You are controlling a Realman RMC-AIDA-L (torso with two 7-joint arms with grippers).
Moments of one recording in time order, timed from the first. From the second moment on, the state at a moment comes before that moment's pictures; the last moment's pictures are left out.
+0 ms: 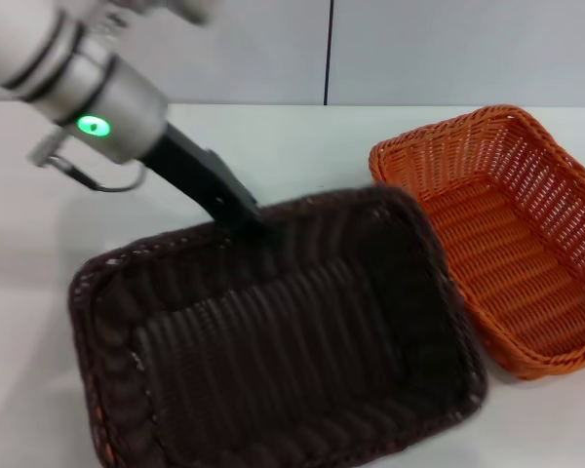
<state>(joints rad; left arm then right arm) -0.95 -2.01 -2.07 -0.99 2.42 -1.65 0.96 0.40 2.06 -0.26 -0.20 -0.82 -1.05 0.64</state>
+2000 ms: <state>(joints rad) -0.54 -2.06 -1.95 -1.19 1.73 -1.03 1.38 0.45 1.77 -0.27 -0.89 -2.32 -1.67 2.32</state>
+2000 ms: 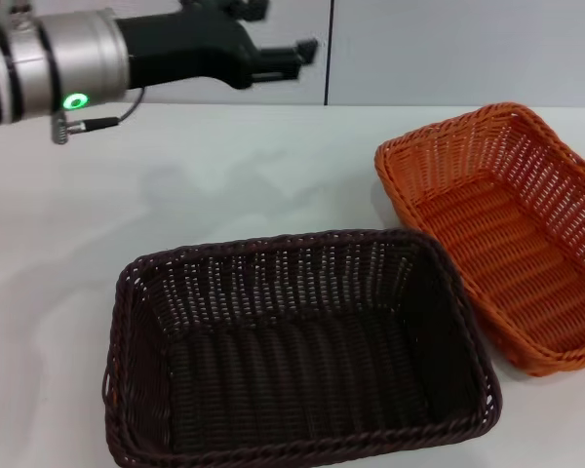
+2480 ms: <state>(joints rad) -0.47 -2.06 -2.00 -1.08 1.54 -1.01 1.49 0.56 1.74 -0.38 -0.85 -2.59 -1.79 2.32</state>
